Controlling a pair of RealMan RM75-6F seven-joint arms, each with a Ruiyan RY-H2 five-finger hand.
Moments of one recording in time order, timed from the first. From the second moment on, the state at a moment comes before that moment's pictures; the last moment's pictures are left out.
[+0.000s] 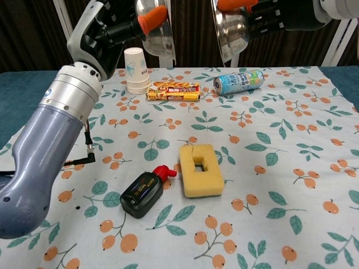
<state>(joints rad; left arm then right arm) -0.83 -2.05 -0.37 -0.92 1.48 1.46 -1.13 0.83 -1.24 0.57 -1.94 -0.42 0.93 0.22</state>
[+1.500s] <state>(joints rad) -0.83 -1.92 -0.34 -1.06 1.53 1.49 -0.77 0.90 -1.24 0.47 -1.94 -0.49 1.07 0.03</state>
